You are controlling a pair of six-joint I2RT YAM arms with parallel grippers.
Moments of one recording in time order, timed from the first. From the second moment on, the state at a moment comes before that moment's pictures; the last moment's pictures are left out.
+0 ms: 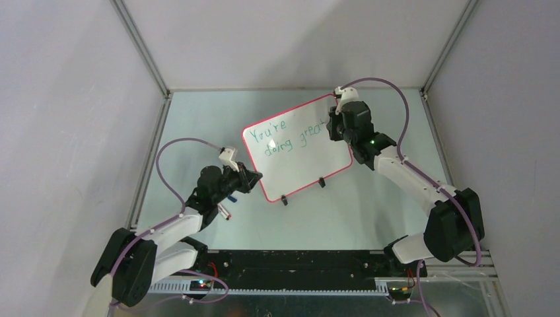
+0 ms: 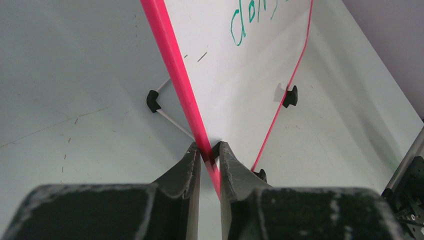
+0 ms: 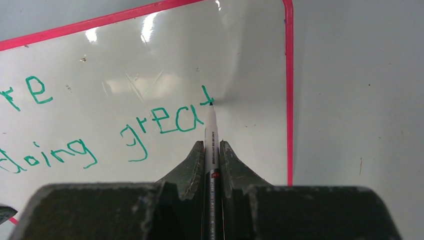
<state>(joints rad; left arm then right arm) -0.41 1.07 0.27 0.52 0.28 -0.40 0.49 1.43 1.14 -0.15 0.16 0.17</state>
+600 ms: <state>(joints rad) -0.41 1.07 0.27 0.52 0.28 -0.40 0.50 1.43 1.14 -0.20 0.17 0.17</state>
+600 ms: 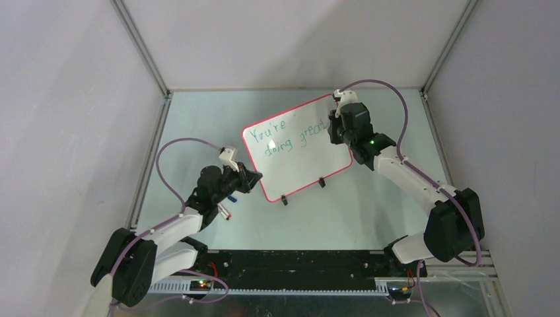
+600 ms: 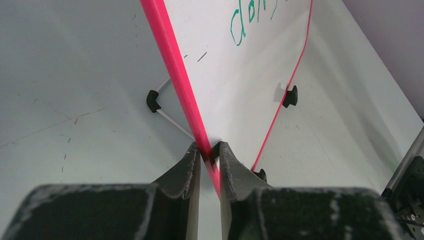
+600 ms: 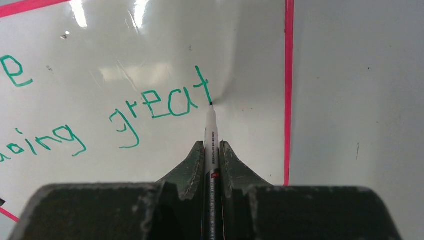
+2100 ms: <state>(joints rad) -0.41 1.07 0.27 0.52 0.28 -0.40 0.49 1.43 1.14 -0.20 0.20 0.17</state>
